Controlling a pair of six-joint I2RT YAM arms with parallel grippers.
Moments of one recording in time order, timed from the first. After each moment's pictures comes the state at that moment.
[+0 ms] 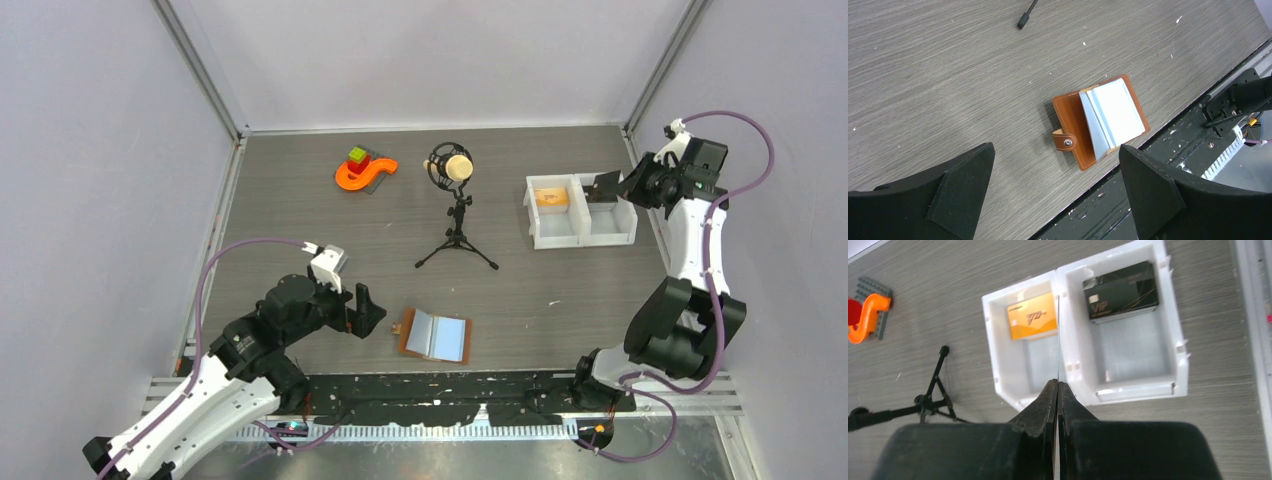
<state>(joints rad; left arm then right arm) -0.76 0.47 0.55 -0.57 0.01 -0.40 -0.43 1.43 1.24 -0.53 -0.48 0.10</state>
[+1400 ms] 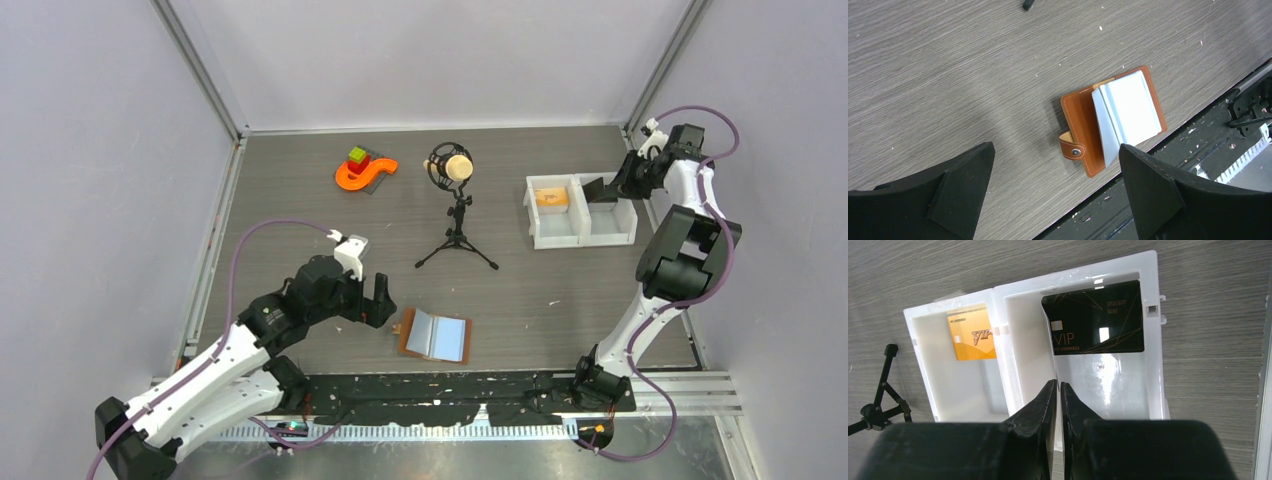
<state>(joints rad) -0.76 0.72 0.61 -0.51 0.01 -0.39 -0.43 1.94 1.60 -0.66 -0.50 -0.05</state>
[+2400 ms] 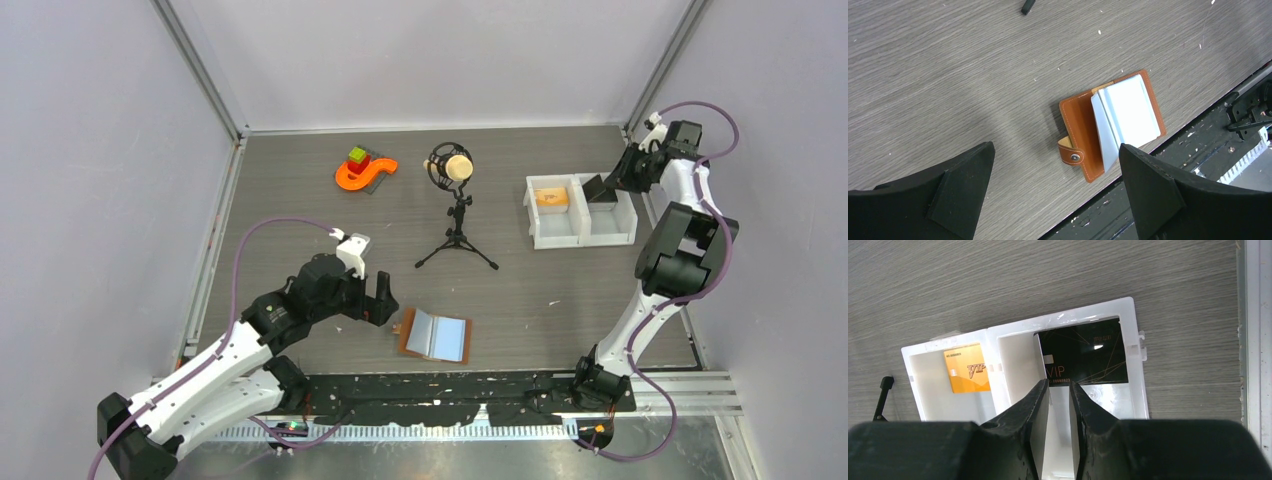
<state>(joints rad) -0.76 0.75 0.61 -0.49 0.01 -0.39 -0.41 1.97 1.61 -0.54 -0.44 0.01</state>
